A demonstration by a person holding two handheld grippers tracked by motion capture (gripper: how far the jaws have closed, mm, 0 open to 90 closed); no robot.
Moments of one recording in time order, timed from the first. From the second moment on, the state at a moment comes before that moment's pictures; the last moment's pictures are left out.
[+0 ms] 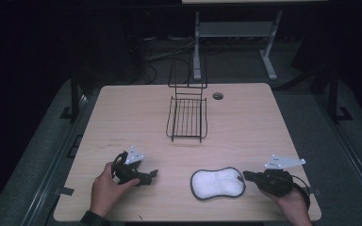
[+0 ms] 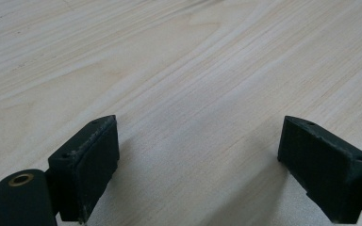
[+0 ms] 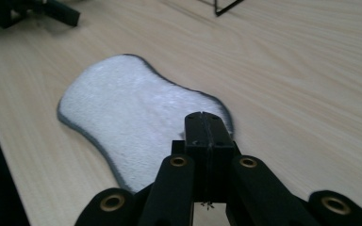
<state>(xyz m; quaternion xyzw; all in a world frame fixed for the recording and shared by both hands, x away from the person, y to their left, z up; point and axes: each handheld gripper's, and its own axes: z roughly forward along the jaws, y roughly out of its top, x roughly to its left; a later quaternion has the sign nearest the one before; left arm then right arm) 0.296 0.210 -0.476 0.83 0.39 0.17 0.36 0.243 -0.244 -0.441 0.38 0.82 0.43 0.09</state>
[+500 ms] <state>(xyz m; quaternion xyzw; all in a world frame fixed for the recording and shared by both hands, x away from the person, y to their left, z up) 0.296 0.210 -0.476 0.83 0.39 0.17 0.36 0.235 -0.213 -0.448 0.33 0.85 0.41 0.06</state>
